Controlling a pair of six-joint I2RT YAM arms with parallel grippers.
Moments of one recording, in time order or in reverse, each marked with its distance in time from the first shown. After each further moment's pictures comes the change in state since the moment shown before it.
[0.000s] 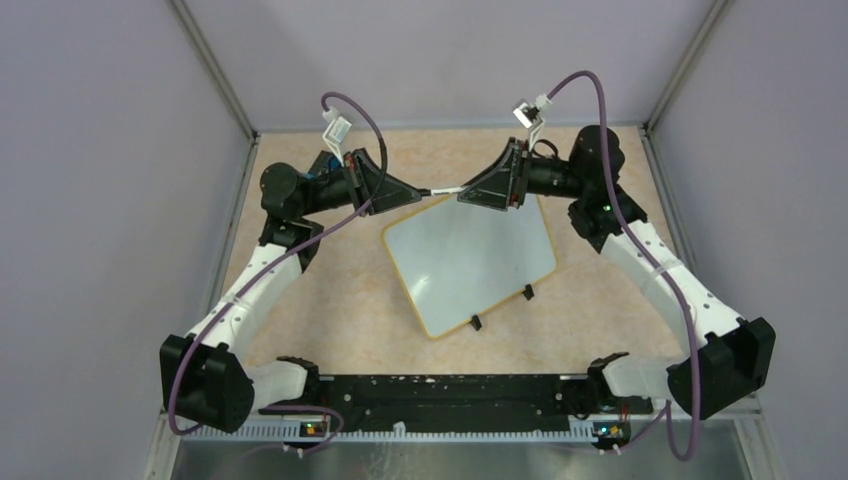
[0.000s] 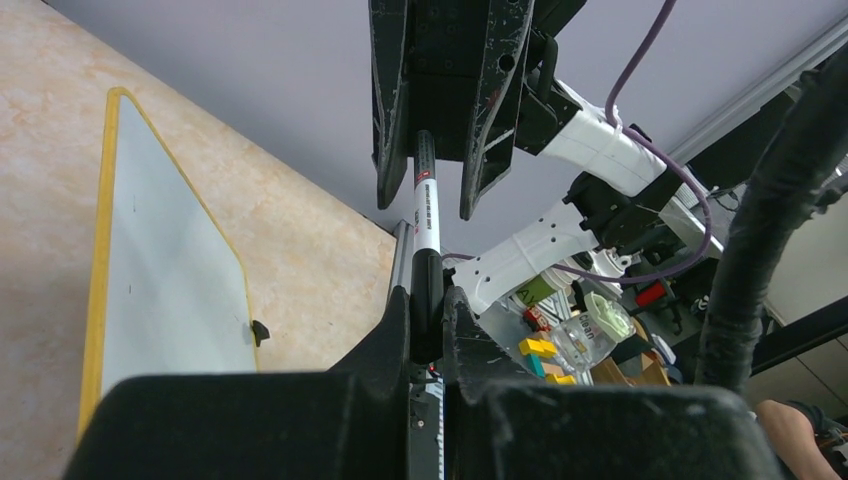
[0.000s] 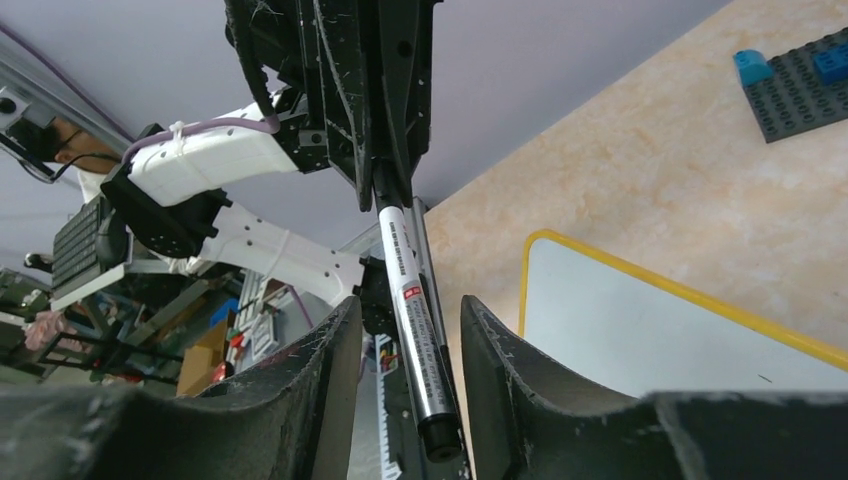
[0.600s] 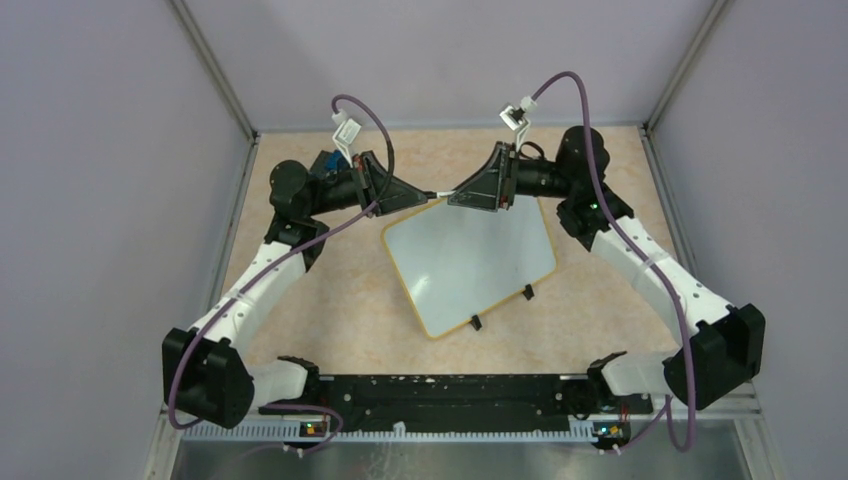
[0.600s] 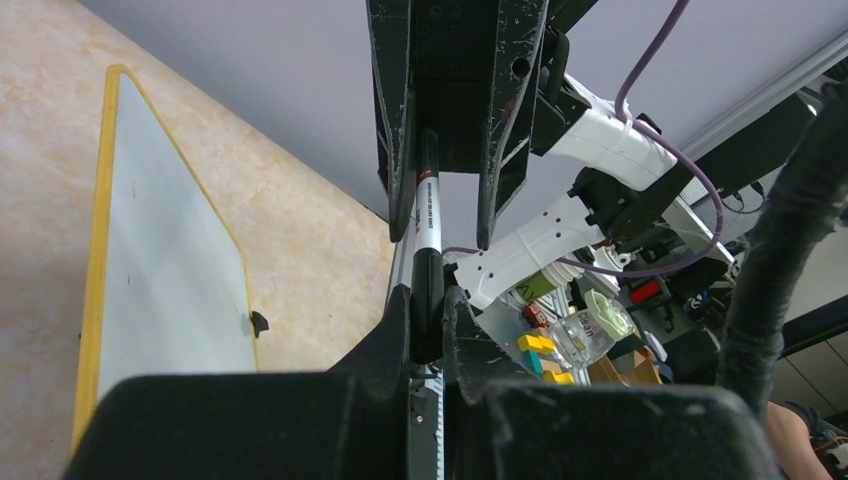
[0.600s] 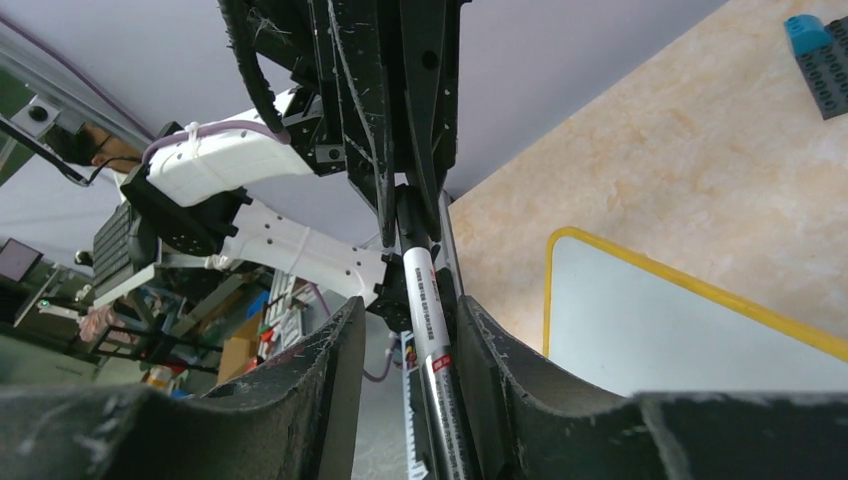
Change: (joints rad) left arm -0.032 0.020 0.000 -0.050 -0.023 0.040; right arm 0.047 0.048 0.000 0.040 -0.001 0.068
